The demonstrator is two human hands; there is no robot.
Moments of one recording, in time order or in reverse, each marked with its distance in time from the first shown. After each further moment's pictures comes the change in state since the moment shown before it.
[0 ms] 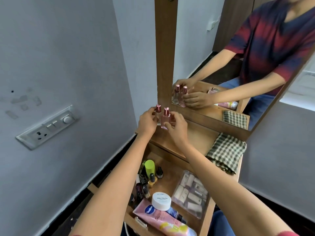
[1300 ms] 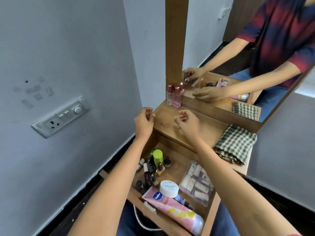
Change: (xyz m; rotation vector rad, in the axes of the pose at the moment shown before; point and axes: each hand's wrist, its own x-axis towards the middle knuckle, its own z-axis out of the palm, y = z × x) left_hand -0.036 -0.041 -0.023 -0.251 0.144 -0.095; right_hand -0.014 0.015 -0.005 0.114 -0.035 0.172
